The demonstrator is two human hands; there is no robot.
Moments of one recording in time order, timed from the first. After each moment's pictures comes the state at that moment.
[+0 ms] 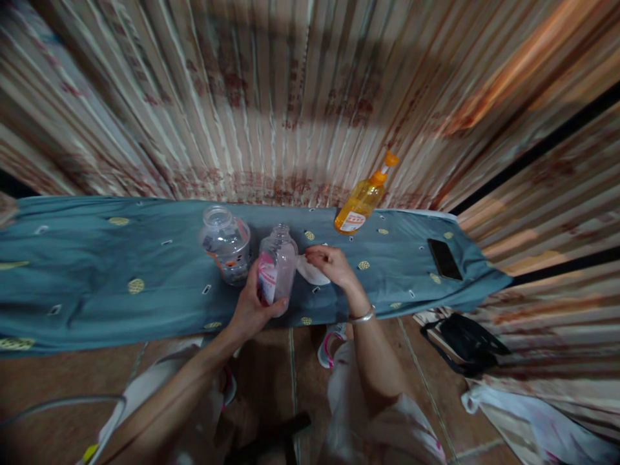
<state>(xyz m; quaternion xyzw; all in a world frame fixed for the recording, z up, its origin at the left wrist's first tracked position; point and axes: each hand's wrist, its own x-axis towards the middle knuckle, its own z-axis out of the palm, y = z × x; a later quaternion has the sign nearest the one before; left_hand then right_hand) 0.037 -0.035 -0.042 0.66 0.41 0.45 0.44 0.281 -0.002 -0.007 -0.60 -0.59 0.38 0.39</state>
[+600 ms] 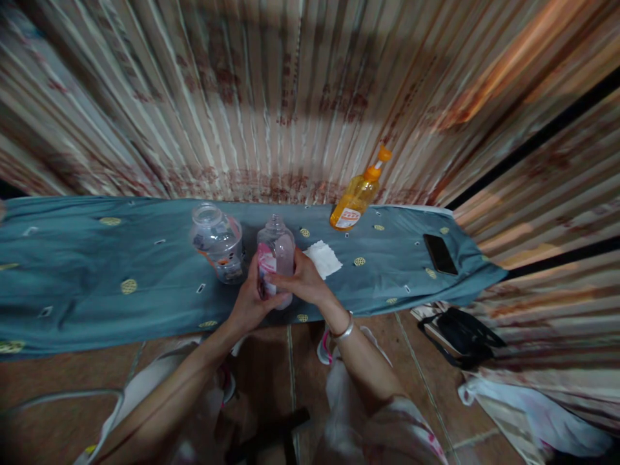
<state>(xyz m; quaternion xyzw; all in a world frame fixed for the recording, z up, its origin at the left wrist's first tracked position) 0.046 -0.028 -0.048 0.66 0.37 0.45 0.46 0.215 -0.029 0.013 -0.51 -0.57 0.46 0.46</state>
